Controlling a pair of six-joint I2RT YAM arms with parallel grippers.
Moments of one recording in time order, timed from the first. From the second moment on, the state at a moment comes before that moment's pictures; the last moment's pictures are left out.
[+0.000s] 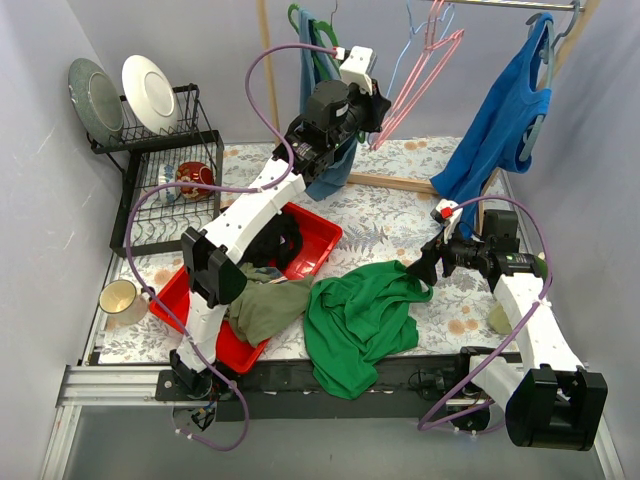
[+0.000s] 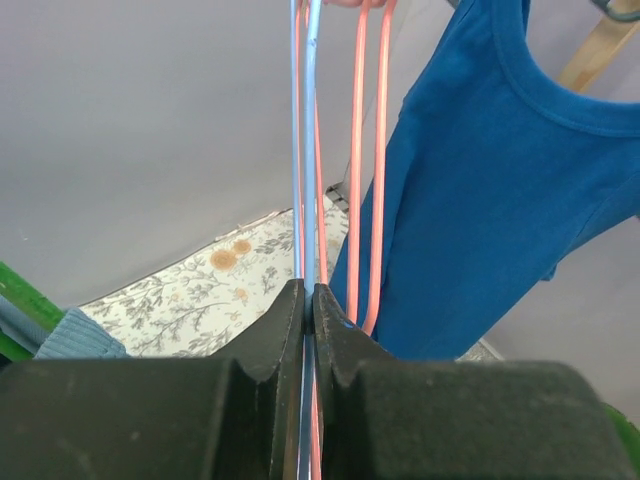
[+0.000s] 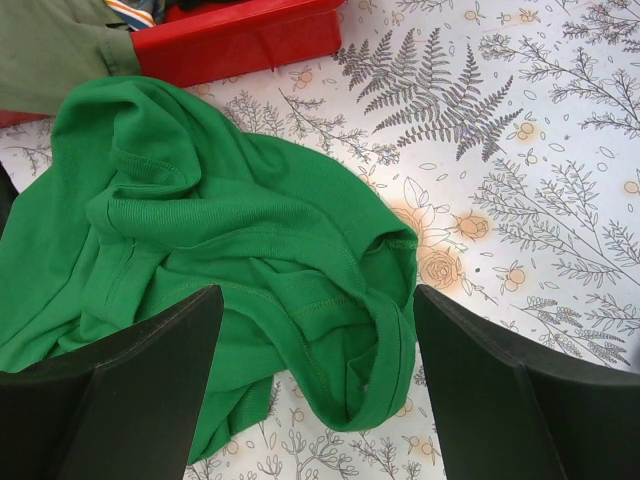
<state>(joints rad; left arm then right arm) -0.72 2.10 2.30 -0.16 -0.03 -0.24 -0.02 1.00 0.72 -0.53 -0.91 -0.48</state>
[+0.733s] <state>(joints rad) -0.73 1.94 2.05 0.01 -0.02 -0.35 -0.02 1.01 0.72 -0.53 -0.91 -0.48</state>
